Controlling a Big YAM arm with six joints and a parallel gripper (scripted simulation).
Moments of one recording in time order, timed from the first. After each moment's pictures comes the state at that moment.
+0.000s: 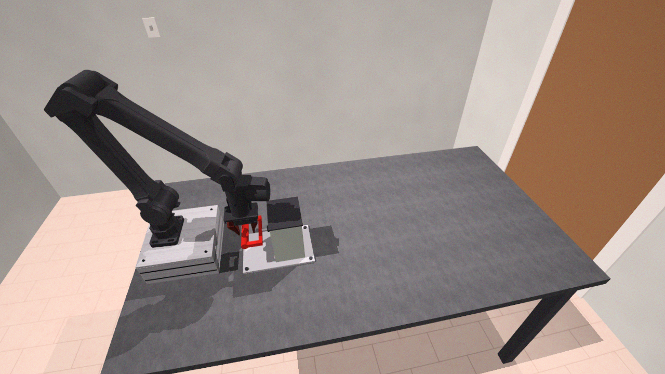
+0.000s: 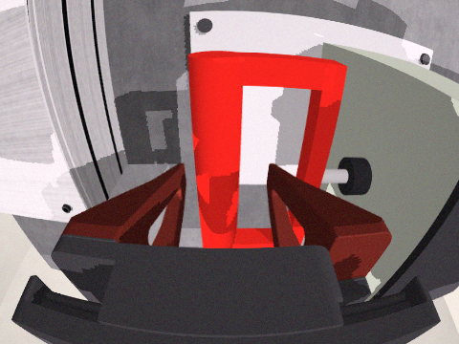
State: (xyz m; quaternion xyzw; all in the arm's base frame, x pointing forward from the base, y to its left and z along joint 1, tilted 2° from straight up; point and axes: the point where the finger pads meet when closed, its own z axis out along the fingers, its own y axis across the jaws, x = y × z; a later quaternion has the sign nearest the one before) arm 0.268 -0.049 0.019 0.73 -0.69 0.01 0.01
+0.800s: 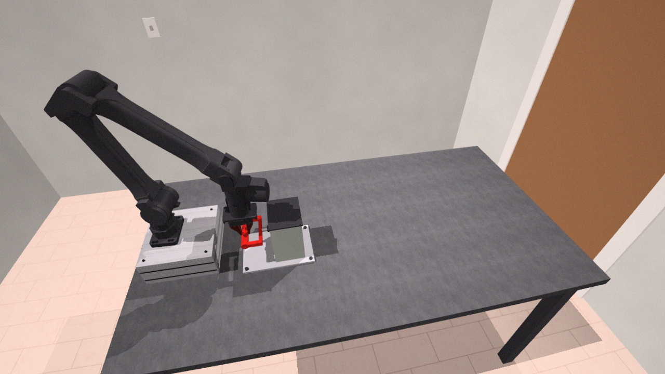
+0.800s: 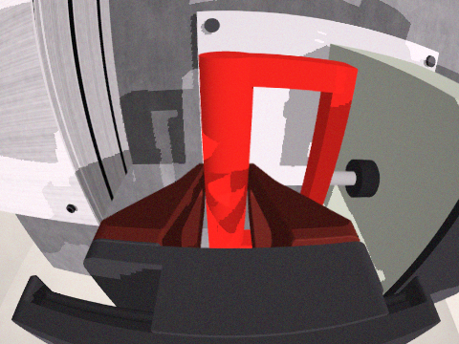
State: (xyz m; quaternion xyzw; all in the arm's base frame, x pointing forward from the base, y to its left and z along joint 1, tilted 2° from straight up) arm 0.263 -0.049 0.018 0.73 -0.69 0.01 0.02
